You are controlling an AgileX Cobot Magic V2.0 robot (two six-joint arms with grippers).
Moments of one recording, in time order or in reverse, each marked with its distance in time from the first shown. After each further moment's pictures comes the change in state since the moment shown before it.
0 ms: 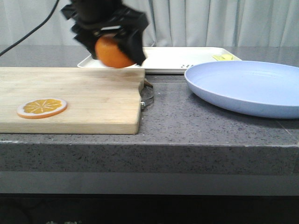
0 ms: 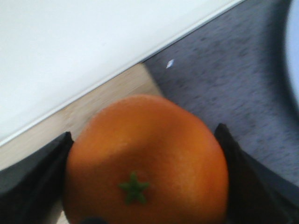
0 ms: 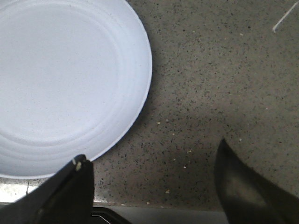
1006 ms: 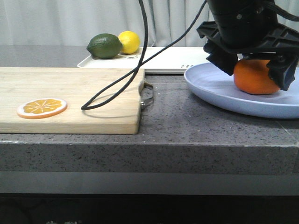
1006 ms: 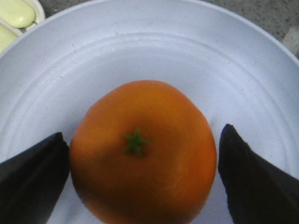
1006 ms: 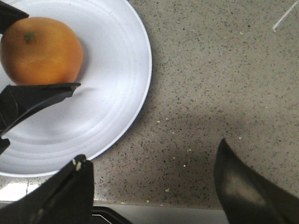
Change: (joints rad) left arm -0.331 0.370 -0.463 -0.017 0.006 -0.009; right arm 0.000 0.000 0.000 0.000 0.002 0.000
